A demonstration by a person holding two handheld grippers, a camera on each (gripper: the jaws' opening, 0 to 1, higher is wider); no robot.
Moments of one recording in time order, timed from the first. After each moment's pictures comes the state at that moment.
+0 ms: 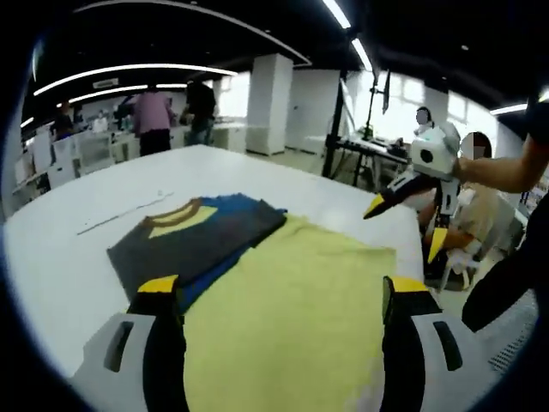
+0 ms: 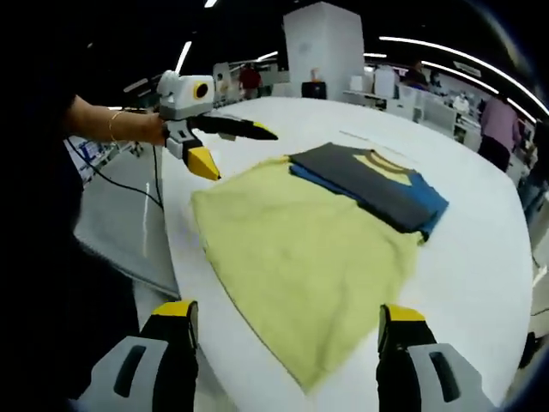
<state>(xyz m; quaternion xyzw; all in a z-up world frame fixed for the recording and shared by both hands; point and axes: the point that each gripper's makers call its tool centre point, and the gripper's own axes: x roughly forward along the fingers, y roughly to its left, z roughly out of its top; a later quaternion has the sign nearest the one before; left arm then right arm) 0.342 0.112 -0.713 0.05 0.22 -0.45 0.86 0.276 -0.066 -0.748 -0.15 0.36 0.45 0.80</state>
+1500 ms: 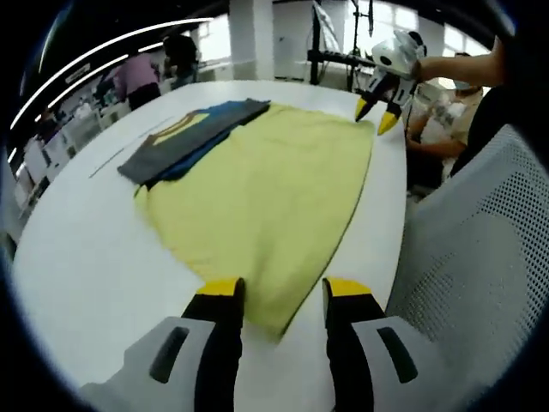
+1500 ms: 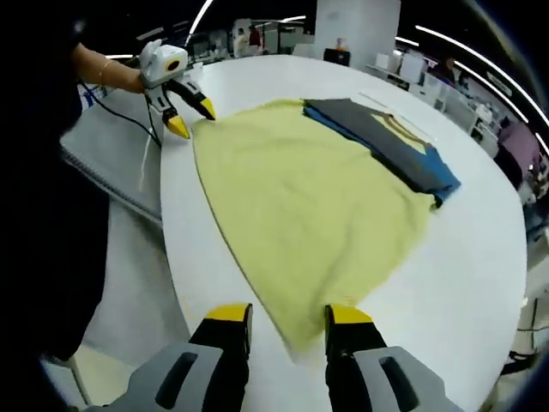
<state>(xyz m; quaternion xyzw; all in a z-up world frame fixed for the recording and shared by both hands) 0.259 0.198 -0.797 0.20 0.34 -0.44 0.81 0.260 -0.101 -0.798 -0.26 0.41 0.45 0.75</state>
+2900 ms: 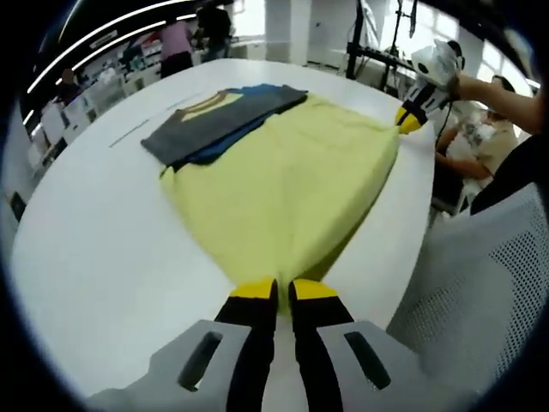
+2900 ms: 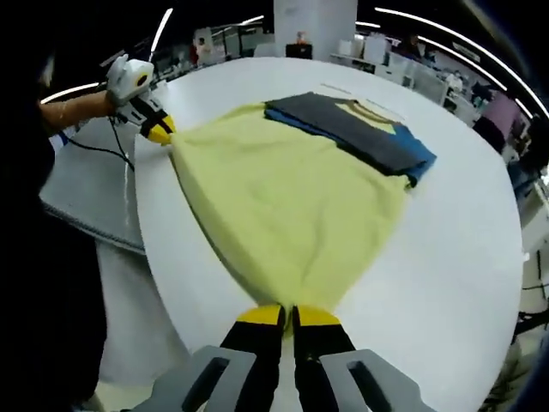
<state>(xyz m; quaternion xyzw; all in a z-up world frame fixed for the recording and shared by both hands) 0.278 0.208 -0.780 0.17 0.40 -0.36 0.82 0.278 -0.105 -0.785 -0.18 0.45 0.38 0.79</state>
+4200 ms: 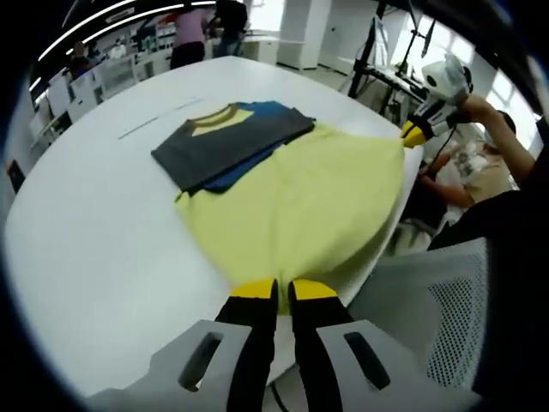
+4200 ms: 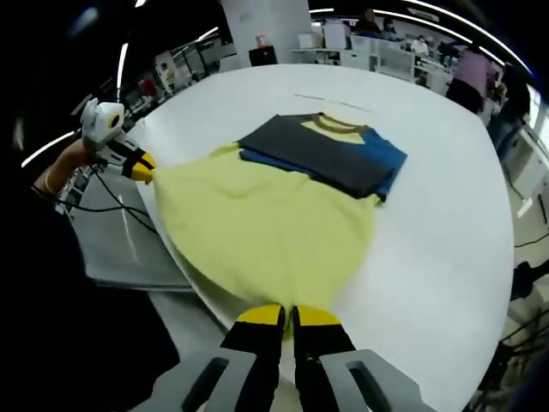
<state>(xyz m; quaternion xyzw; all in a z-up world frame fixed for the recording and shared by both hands) 0.254 0.202 -0.719 0.11 0.44 -0.36 0.82 0.254 -0.096 -0.717 -0.10 0.49 0.34 0.80</state>
